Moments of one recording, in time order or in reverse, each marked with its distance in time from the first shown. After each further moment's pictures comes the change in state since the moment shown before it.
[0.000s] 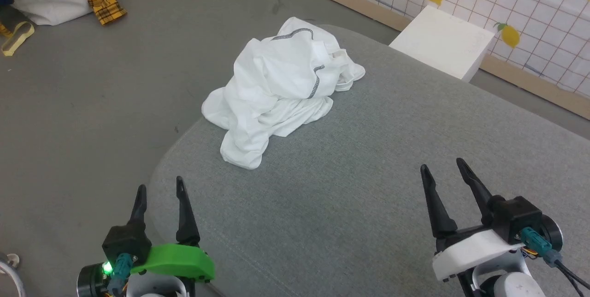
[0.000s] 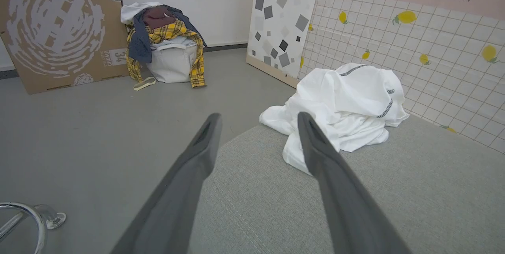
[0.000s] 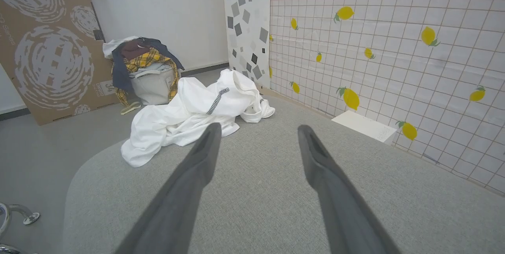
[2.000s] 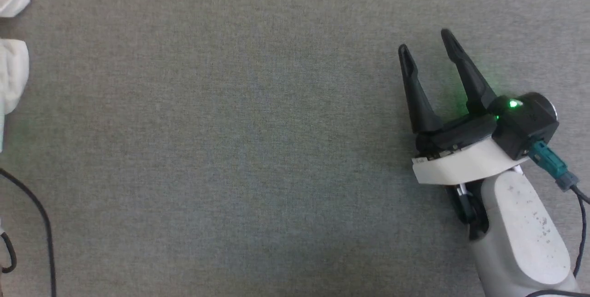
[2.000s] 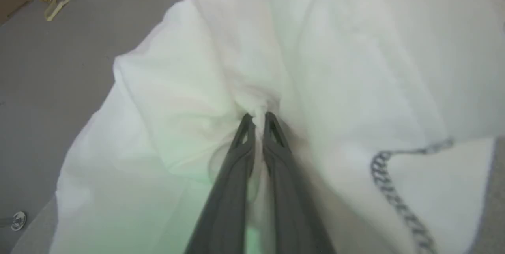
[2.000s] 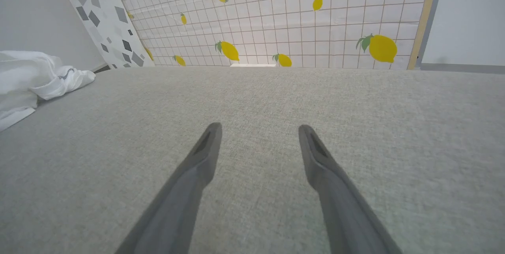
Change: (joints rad) left arm -0.543 0.373 0.348 -0.020 -0.185 0.262 0.772; right arm -0.380 -0.034 0.126 0.013 0.066 0.001 -0.101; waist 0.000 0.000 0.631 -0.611
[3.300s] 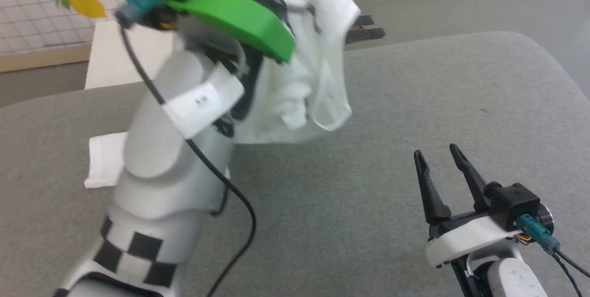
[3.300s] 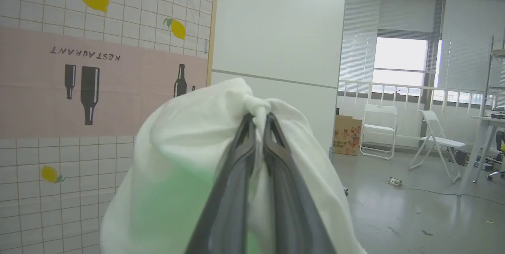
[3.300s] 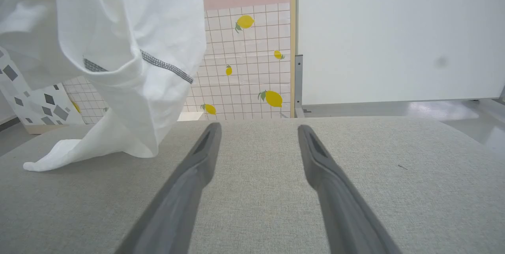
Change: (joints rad) left arm -0.362 -0.405 -0.579 0.199 -0.041 -0.468 -0.601; right arm 0.321 0.032 -0.096 0.016 -0.016 -0.001 0.082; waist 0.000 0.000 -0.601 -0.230
